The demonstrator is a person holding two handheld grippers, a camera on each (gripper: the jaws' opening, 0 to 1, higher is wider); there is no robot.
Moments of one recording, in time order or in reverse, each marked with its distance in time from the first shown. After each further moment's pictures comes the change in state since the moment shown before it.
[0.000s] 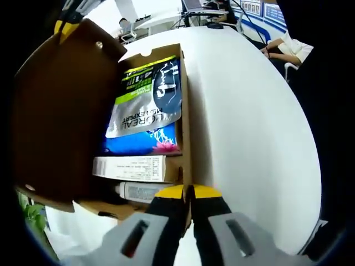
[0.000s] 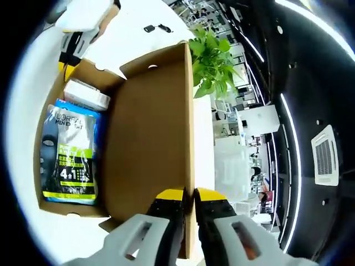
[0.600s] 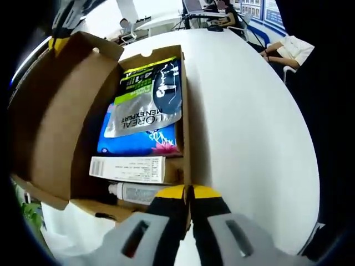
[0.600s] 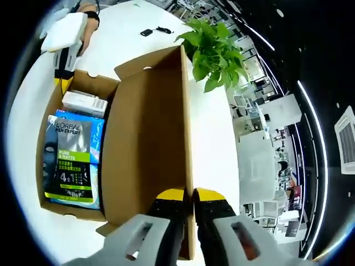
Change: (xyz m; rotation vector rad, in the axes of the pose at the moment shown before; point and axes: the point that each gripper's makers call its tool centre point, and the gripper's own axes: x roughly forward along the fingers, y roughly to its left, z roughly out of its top) left arm 0.004 -0.001 0.001 -0.016 -0.022 -0.025; right arm 0.049 -0.005 -0.014 0.104 -0.023 0.215
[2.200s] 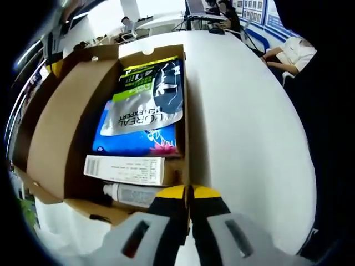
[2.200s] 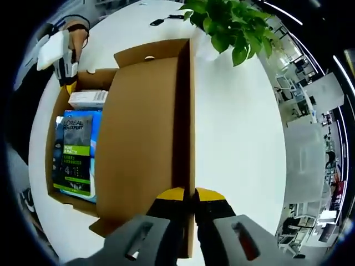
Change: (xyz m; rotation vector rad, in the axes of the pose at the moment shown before) left arm 0.006 0.005 0.002 -0.033 -0.014 -0.039; right arm 0.083 0.006 -0.027 0.065 0.080 0.422
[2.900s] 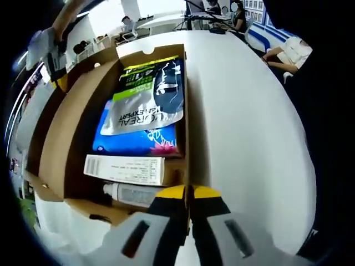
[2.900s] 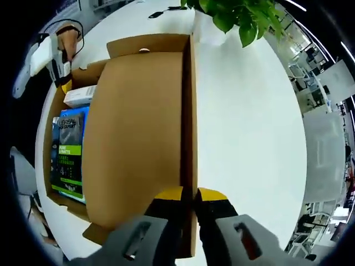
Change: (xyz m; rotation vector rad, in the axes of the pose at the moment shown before) left arm 0.001 -0.001 0.000 -0.006 0.006 0.004; right arm 0.047 0.009 -0.010 0.044 0.027 0.133
